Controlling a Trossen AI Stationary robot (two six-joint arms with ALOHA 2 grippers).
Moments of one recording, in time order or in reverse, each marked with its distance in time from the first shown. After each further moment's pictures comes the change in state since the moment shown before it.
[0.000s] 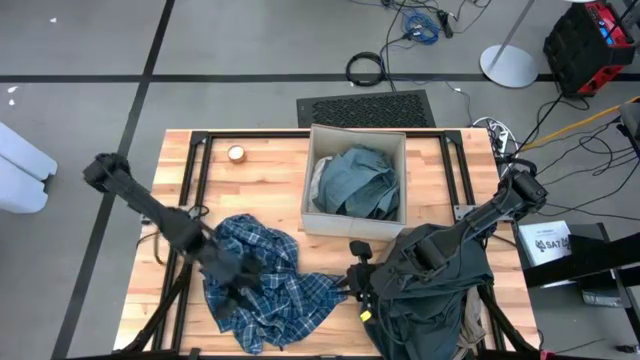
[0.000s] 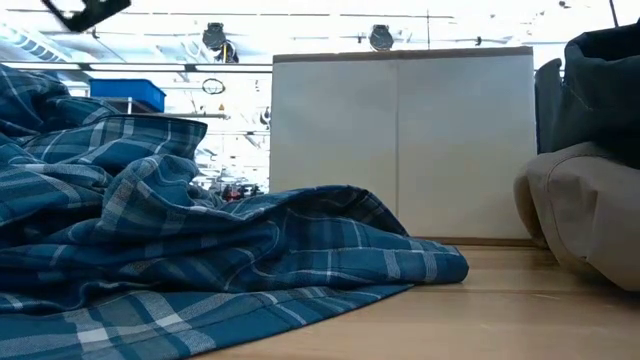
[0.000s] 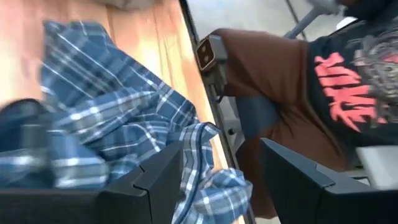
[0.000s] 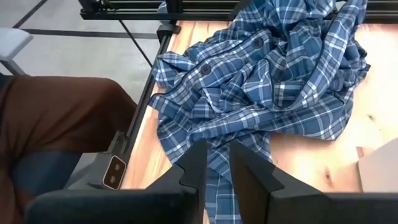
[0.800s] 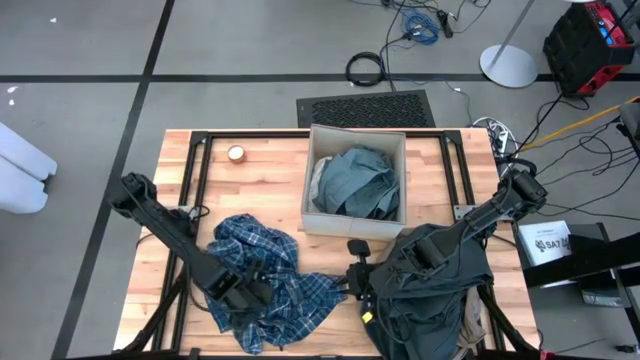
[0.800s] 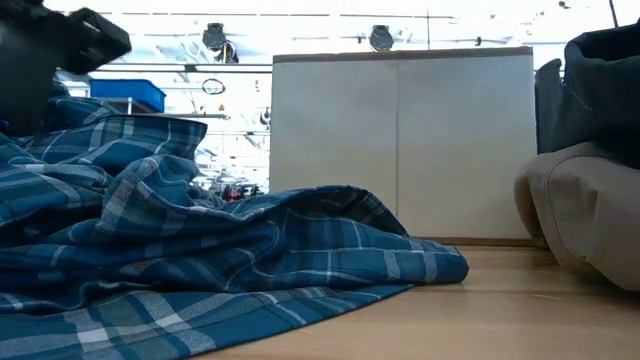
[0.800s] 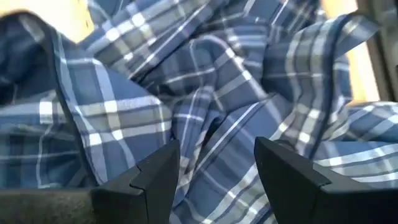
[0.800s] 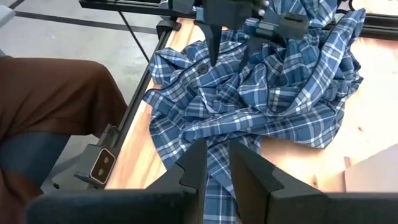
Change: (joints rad) left arm -0.108 0.391 0.217 -0.388 -0.295 0.117; right arm -0.009 0.000 0.000 -0.003 0.000 -0.089
